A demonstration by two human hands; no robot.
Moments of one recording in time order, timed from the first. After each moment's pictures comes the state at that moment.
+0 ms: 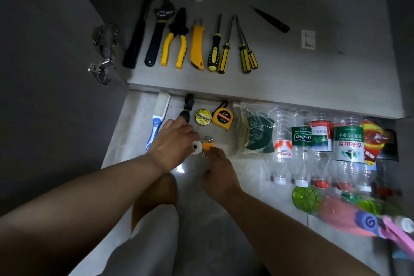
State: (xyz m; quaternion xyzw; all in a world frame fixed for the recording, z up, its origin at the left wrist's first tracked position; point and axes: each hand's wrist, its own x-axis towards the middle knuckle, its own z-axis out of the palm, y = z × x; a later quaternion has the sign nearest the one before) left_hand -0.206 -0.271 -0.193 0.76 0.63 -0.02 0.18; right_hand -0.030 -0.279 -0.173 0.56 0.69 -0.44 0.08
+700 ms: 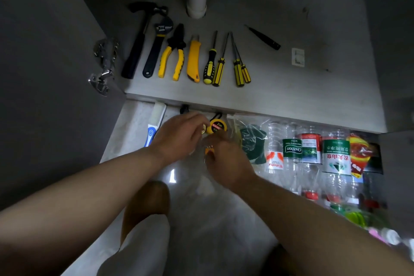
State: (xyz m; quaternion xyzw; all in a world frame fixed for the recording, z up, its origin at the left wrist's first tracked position) left_hand -0.194 -0.233 -0.155 0.68 0.65 0.22 0.26; right_hand -0.024 -0.217 -0.125 0.46 0.82 -0.33 0.02
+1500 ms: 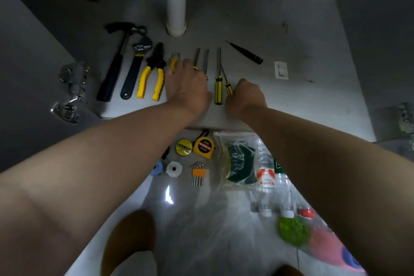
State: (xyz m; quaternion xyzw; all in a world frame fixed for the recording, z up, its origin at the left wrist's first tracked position) left_hand -0.172 -0.075 -0.115 0.62 0.79 0.00 0.03; right_hand -0.032 -0.036 -0.111 0.67 0.71 -0.22 0.01
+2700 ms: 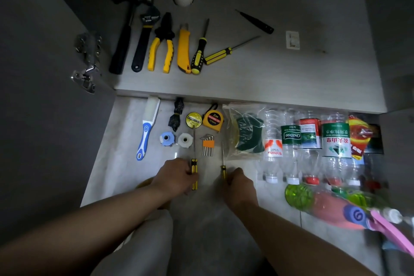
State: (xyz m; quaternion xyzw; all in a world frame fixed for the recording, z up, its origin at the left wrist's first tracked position) left_hand -0.159 -0.310 -0.198 0.43 0.72 0.02 0.55; right_hand 0.034 -0.286 -0.184 0.71 0.54 -0.44 0.11
